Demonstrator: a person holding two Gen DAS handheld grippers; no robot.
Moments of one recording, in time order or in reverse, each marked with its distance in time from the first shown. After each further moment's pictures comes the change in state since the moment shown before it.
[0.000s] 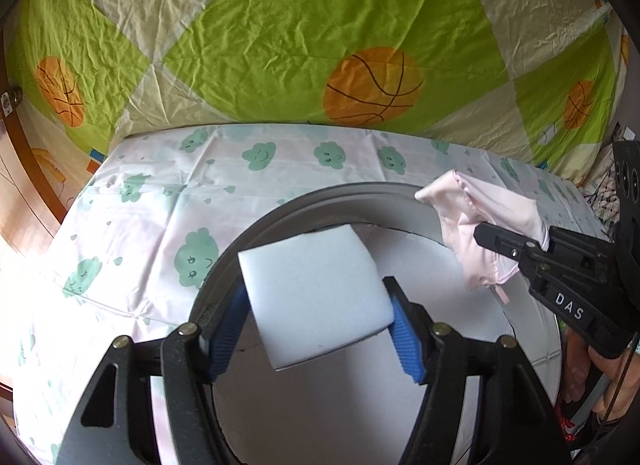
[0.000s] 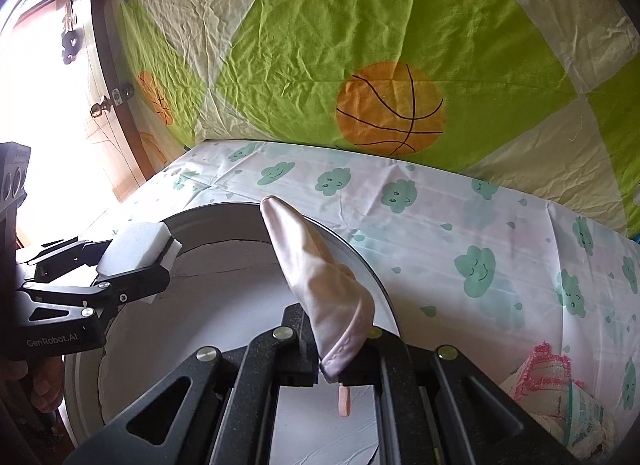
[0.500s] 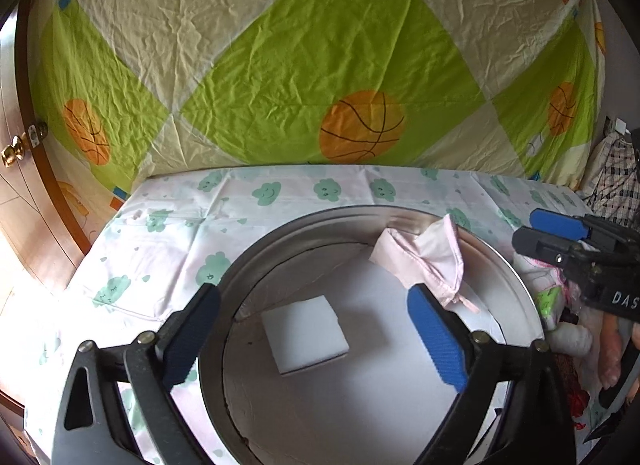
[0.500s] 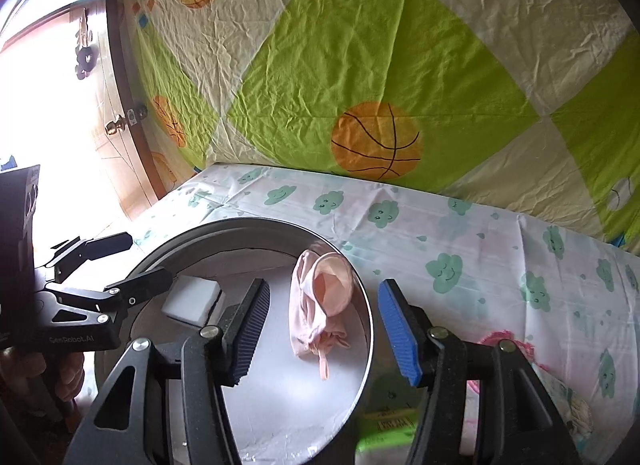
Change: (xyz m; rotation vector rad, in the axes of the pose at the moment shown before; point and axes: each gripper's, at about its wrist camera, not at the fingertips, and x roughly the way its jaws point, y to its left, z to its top) left arm -0.052 -0.025 -0.030 0.054 -0.189 0.067; right arm -0.061 -0.007 -0.011 -0.005 -0.091 0.003
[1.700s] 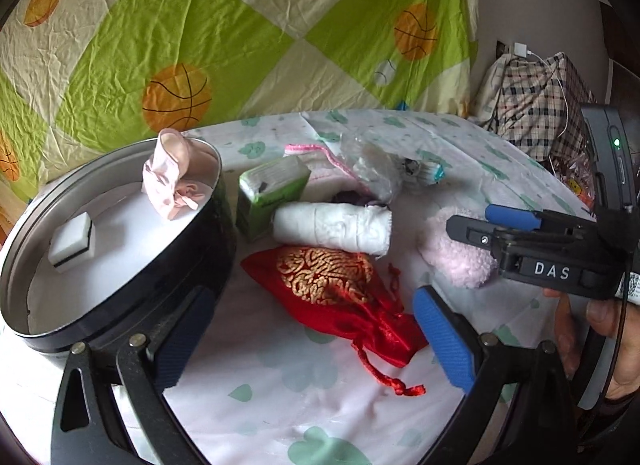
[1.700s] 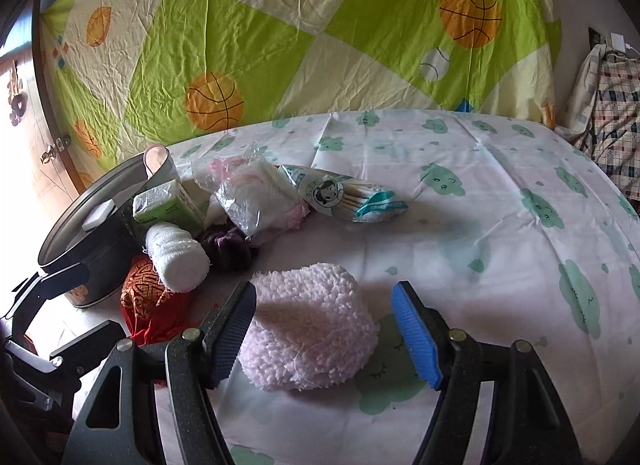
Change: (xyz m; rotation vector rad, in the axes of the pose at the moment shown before) left arm -0.033 -0.204 -0.101 0.167 0.044 -0.234; right arm -0.127 -0.131 -0.177 0.250 -0.008 -0.248
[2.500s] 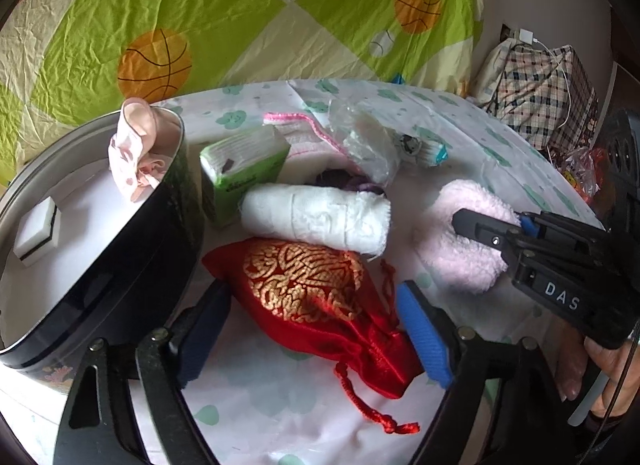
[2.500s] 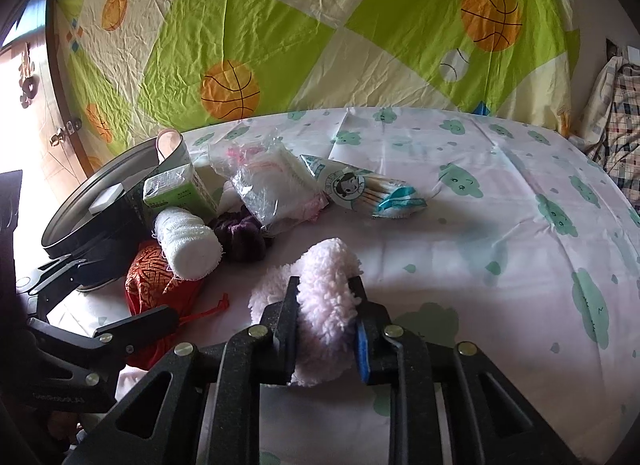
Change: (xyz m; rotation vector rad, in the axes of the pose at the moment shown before) left arm 0.033 -0.004 0.010 -0.024 0.123 -0.054; right arm 0.006 0.008 -0.004 -0.054 0.018 0.031
